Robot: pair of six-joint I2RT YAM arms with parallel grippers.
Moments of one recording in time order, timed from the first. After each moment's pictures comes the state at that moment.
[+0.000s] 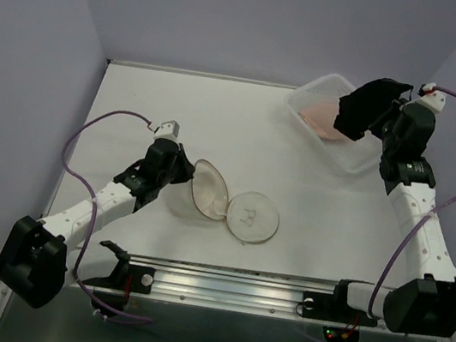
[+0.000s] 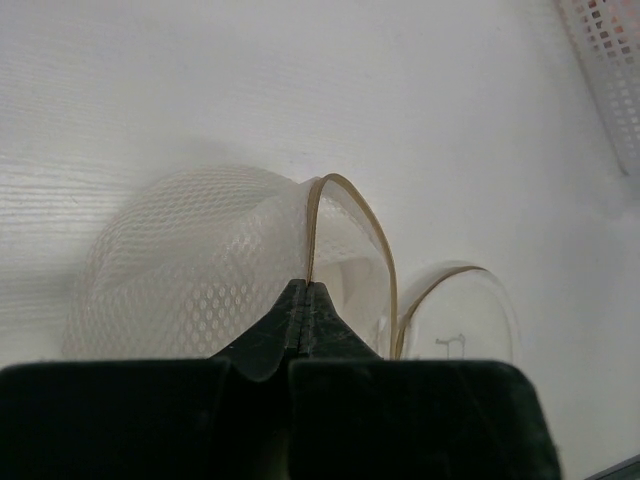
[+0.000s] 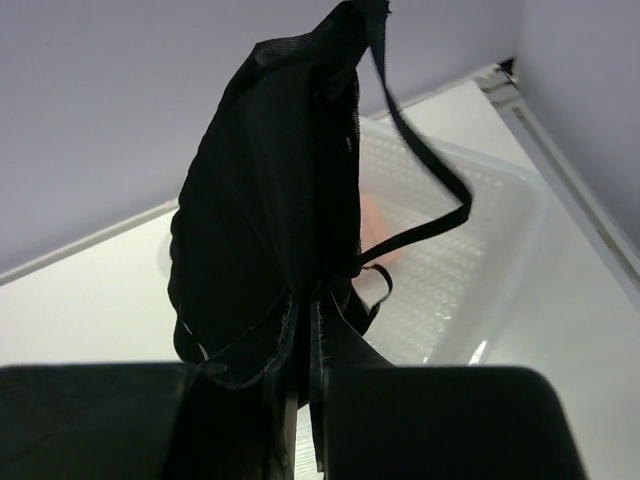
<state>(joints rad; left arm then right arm) -0.48 1.10 0.61 -0.08 -0.12 -0.68 0.06 1.24 1.23 -0.17 0.24 0.34</state>
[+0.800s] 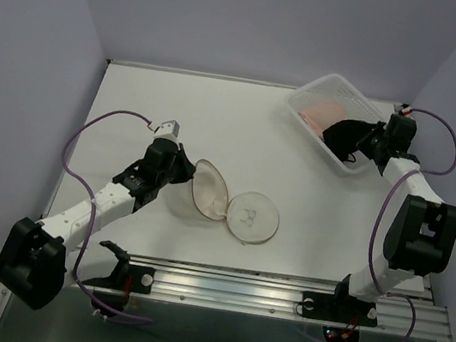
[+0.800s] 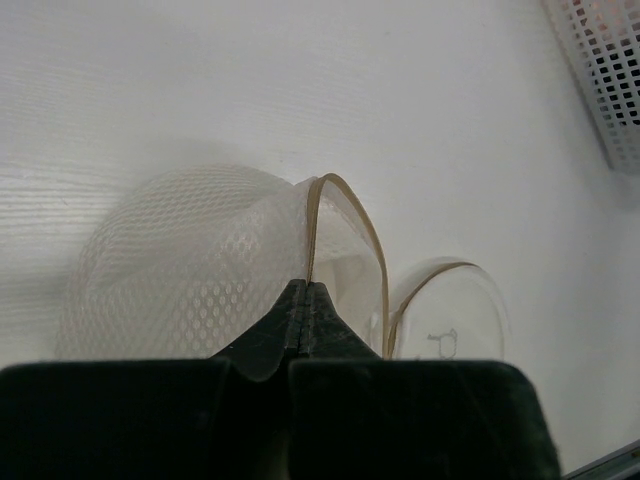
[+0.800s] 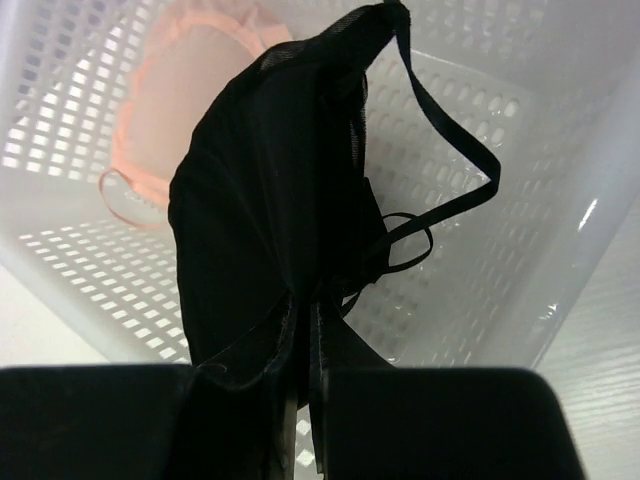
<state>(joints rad) -0.48 1.09 0.61 -0.08 -0.10 -0.68 -0.15 1.65 1.17 -0.09 -0.05 0.49</state>
